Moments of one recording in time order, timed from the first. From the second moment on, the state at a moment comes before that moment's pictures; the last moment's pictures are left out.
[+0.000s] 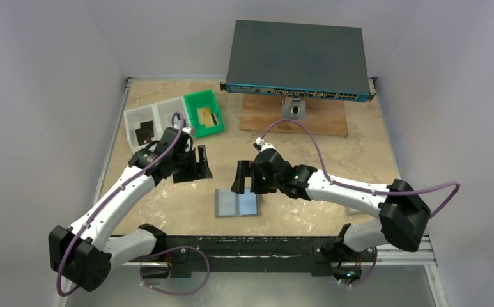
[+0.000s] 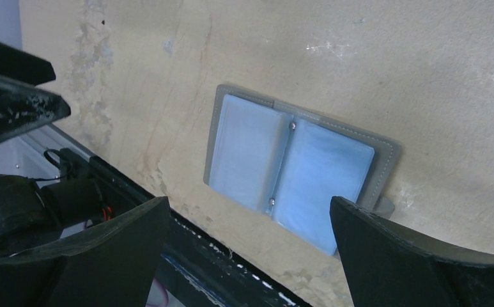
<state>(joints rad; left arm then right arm) -0.44 1.10 0.94 -0.83 0.09 -0.56 0.97 1.37 0.85 -0.23 0.01 0.85</state>
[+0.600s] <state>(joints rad) -0.45 1.02 0.79 -0.78 0.17 -0.58 1.03 1.67 0.99 -0.24 0.06 0.89</state>
